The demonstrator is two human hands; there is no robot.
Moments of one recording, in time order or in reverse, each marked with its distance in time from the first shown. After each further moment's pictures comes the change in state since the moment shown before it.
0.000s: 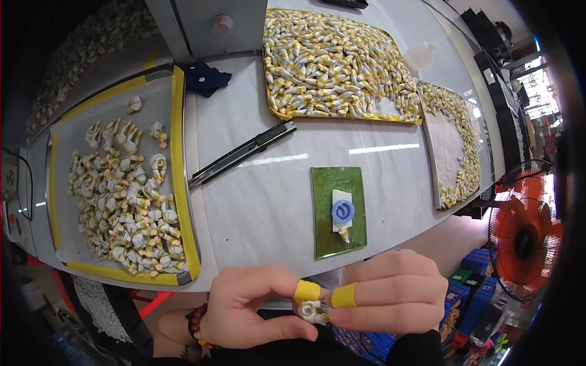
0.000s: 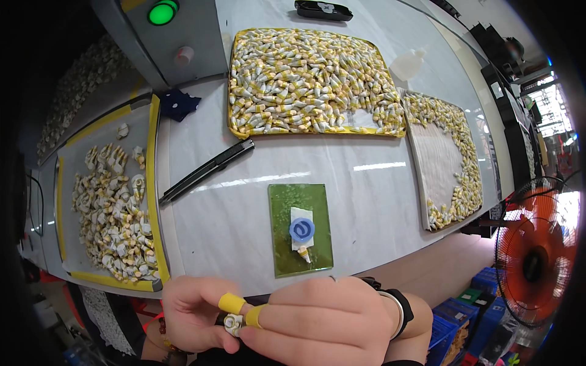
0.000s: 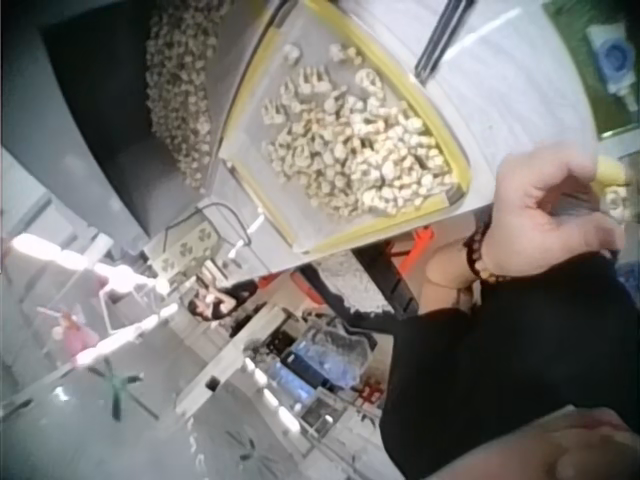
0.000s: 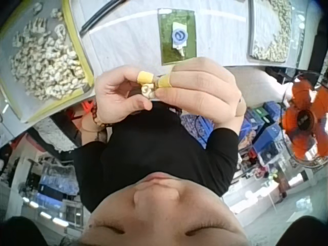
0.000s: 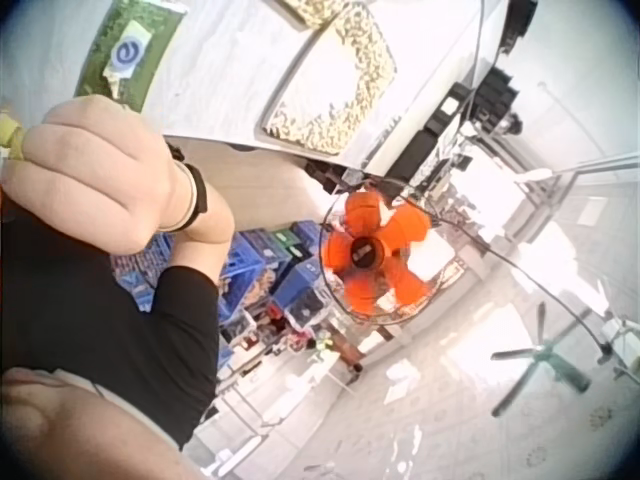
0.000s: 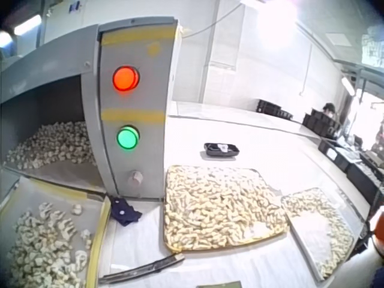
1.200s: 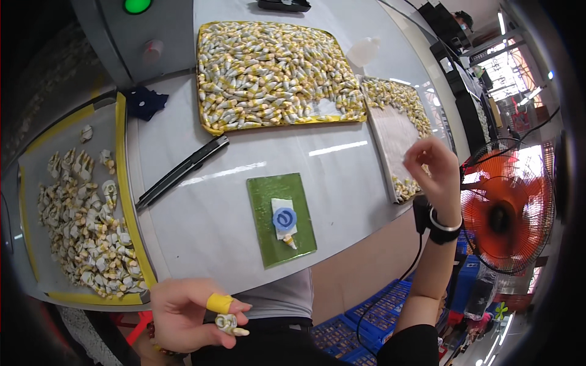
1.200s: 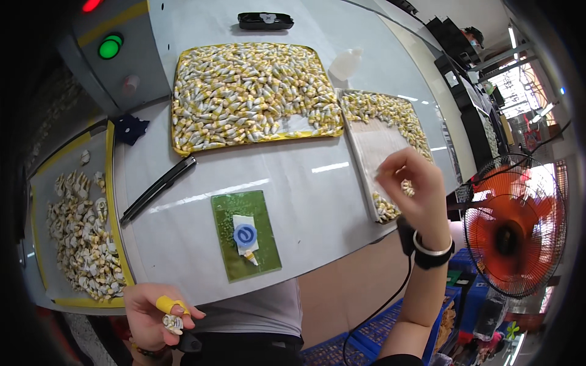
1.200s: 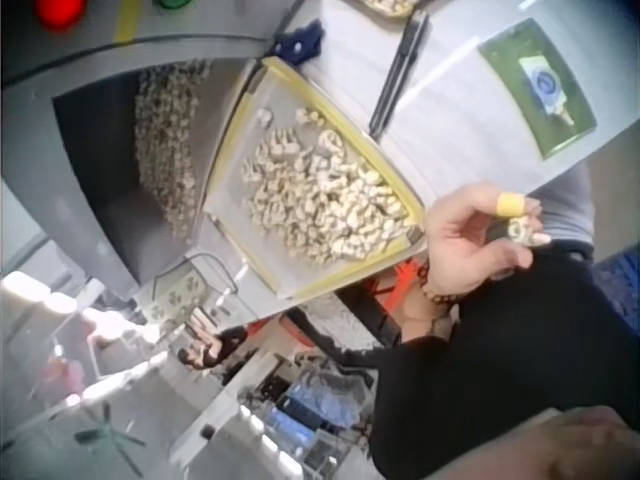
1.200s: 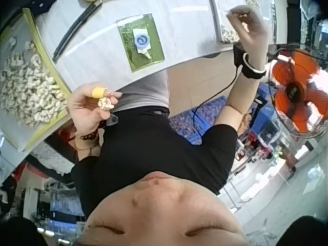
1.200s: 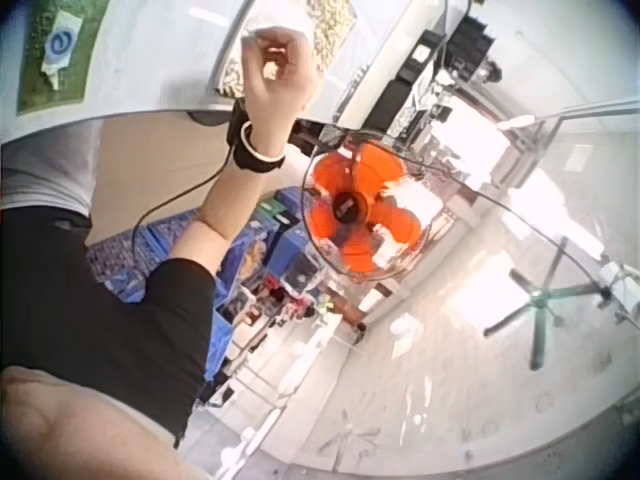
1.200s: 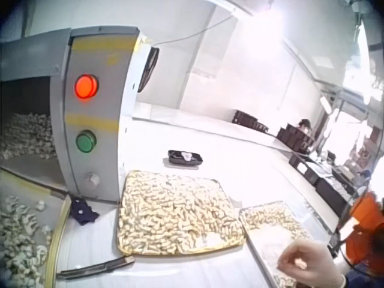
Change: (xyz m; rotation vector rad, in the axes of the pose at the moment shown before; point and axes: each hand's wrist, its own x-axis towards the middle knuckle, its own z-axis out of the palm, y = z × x) left_hand -0.012 -0.007 -0.009 -0.182 0.143 -0.047; right_hand -0.071 0.078 -0.124 -0.322 0.263 0.630
